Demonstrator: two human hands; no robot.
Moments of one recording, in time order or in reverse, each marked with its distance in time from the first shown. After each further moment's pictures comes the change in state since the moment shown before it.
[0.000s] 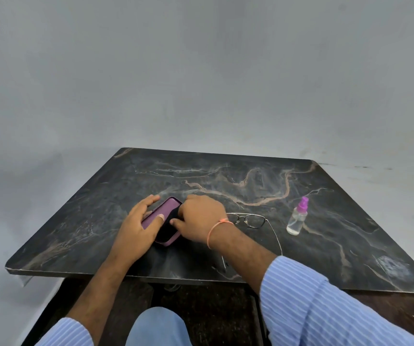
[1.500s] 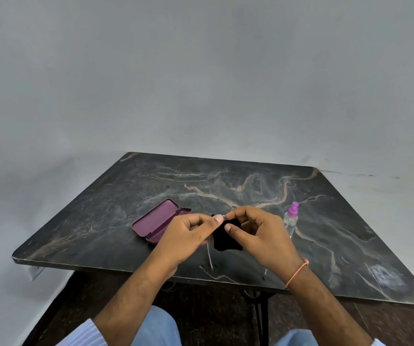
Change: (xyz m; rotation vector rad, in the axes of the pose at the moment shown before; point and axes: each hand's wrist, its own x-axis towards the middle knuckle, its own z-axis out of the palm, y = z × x) left_hand -0.052 0.132 0.077 -0.361 -0.251 -0.185; right_hand -0.129 0.102 -0.025 0.897 0.339 0.108
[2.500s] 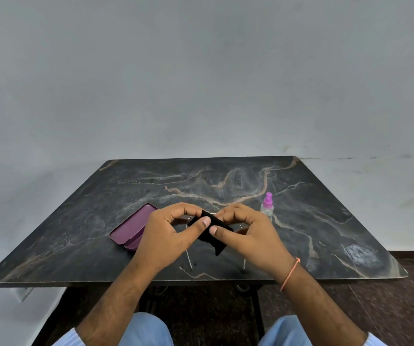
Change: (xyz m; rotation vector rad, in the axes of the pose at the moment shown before) left_hand 0.008 0.004 0.013 0.315 0.071 0.511; right_hand -0.017 0.012 -0.025 0.199 -0.009 0.010
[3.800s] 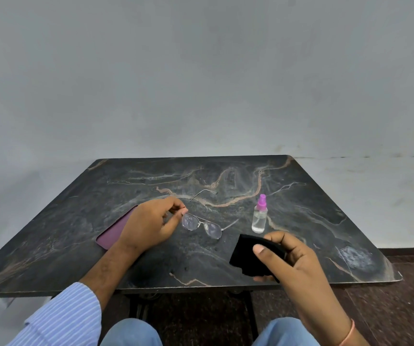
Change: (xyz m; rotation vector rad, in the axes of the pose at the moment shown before) left_hand 0.052 -0.082 -0.012 0.512 -0.061 0.343; right_hand -0.068 -0.002 -0.040 0.398 0.238 0.316
